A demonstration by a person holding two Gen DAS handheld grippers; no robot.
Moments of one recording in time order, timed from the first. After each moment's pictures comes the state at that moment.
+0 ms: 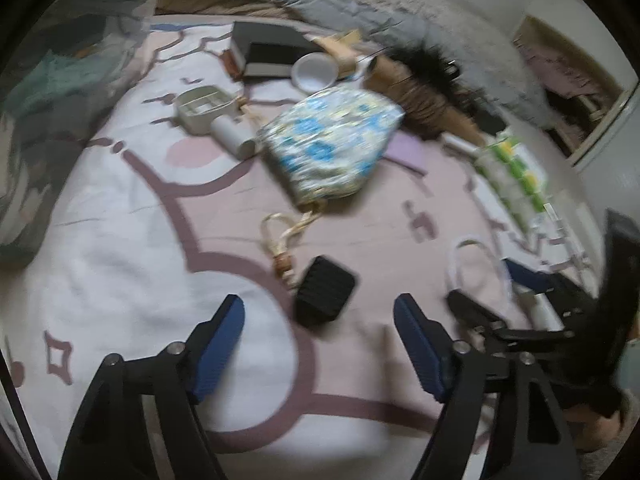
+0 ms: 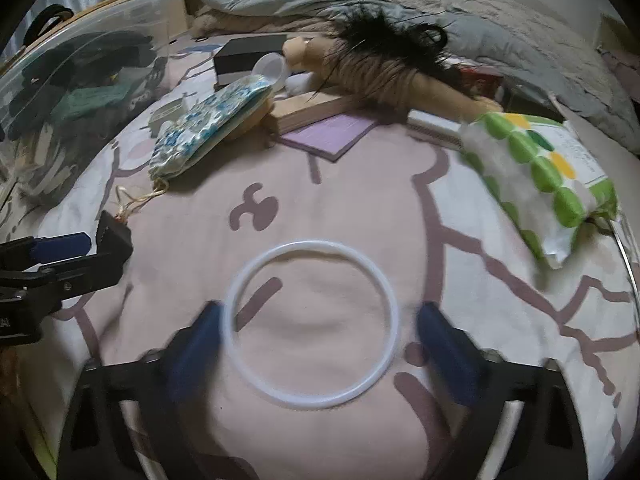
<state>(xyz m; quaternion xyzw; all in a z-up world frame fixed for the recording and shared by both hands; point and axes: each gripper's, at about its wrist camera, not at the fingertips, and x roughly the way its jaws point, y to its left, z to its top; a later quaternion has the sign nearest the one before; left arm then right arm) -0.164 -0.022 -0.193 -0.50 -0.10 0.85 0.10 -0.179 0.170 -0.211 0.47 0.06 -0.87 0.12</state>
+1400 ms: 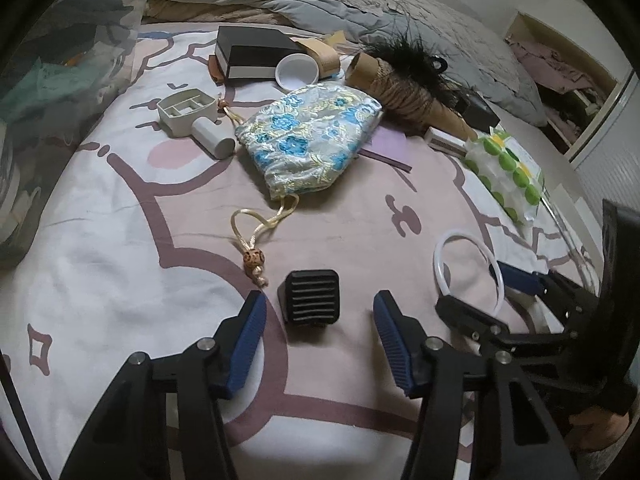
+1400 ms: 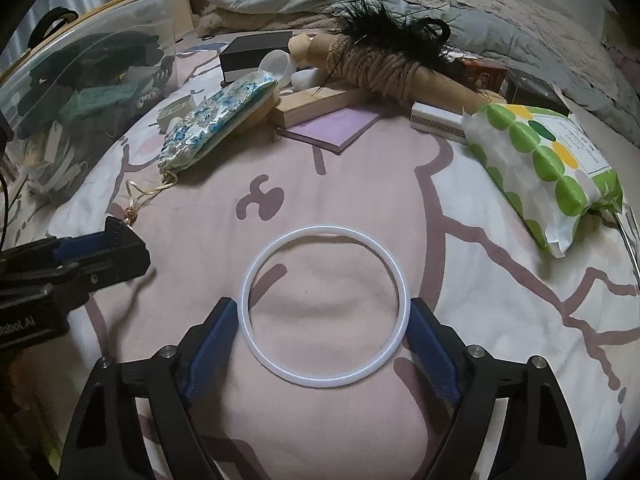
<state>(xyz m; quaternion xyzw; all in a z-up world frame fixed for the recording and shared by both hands) -0.156 -0.004 -0.199 -0.49 -0.08 0.86 0.10 -0.175 0.176 -0.212 0.49 0.03 -0.86 0.14</state>
